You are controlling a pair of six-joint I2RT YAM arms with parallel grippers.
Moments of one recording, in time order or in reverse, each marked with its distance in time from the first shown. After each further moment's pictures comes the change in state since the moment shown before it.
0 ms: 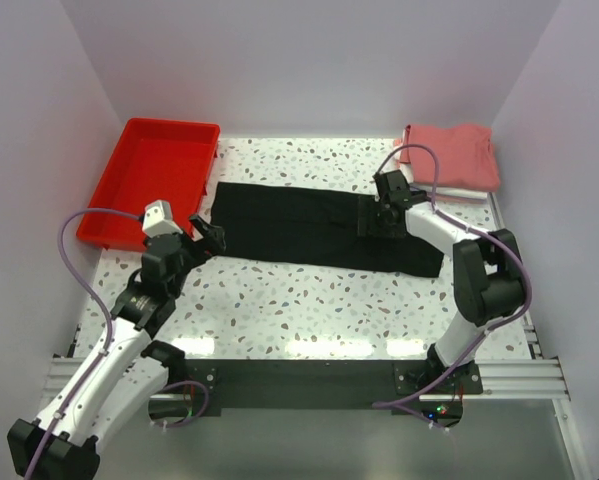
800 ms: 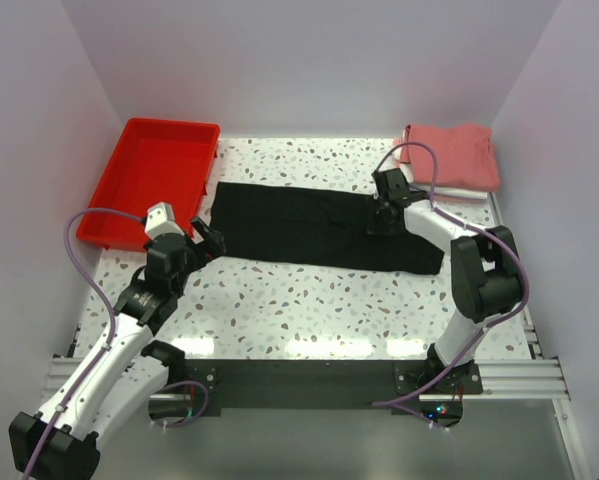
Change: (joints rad) left arm -0.002 0.031 0.000 -0.067 -0.036 -0.025; right arm -0.001 0.029 0.021 0.016 0.002 -0.013
